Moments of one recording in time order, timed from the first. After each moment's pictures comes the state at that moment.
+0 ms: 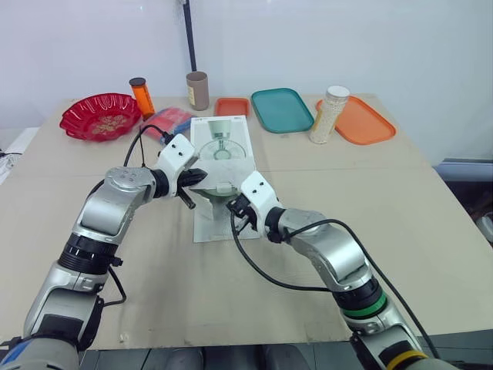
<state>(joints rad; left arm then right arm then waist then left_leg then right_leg) -0.72 0.56 -0.17 0.02 -0.19 0.69 -0.71 -0.55 -0.31 0.36 -0.32 0.16 0.92 0.37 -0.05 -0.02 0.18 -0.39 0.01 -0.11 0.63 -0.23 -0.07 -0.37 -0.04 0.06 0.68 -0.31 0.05</state>
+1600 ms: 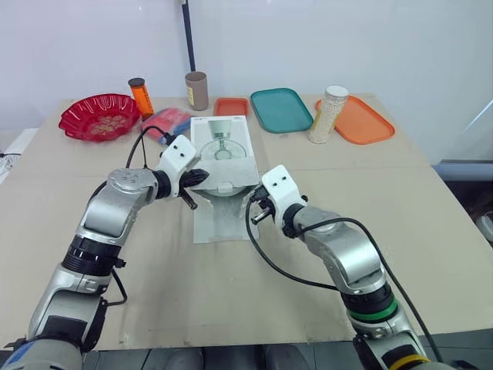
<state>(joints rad) -0.71 0.53 -0.15 0.02 -0.18 0.68 -0.73 -0.53 -0.30 0.28 -0.42 0.10 1.06 0.28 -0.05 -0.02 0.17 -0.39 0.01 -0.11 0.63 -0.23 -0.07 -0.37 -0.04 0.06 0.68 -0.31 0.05</state>
